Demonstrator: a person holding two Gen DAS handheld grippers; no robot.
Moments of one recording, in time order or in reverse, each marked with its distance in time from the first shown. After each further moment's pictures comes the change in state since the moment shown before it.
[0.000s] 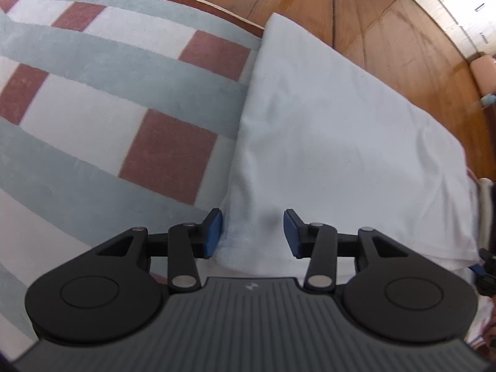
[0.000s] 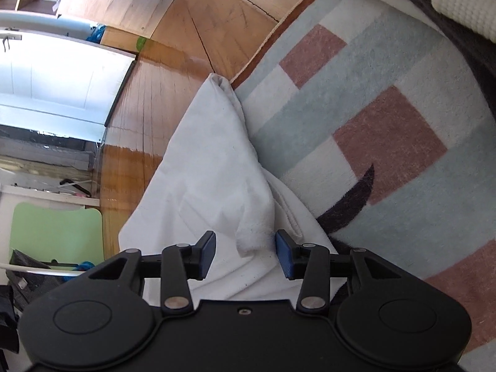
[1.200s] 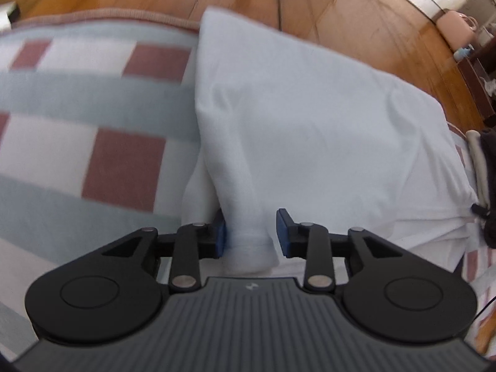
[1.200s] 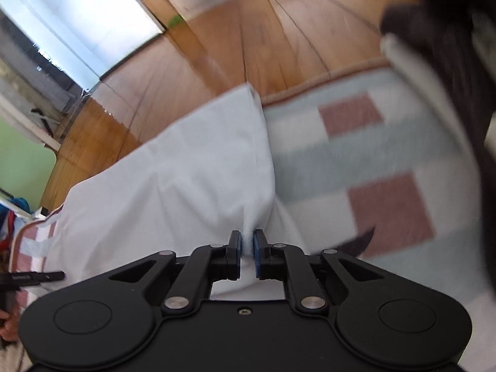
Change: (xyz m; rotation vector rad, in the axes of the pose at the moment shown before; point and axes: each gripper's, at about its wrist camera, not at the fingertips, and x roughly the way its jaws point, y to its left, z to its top) left arm 0.003 -0.026 -0.013 0.199 0.030 -0.083; right arm 0.012 0.045 -0.018 -0.383 -0.092 -0.205
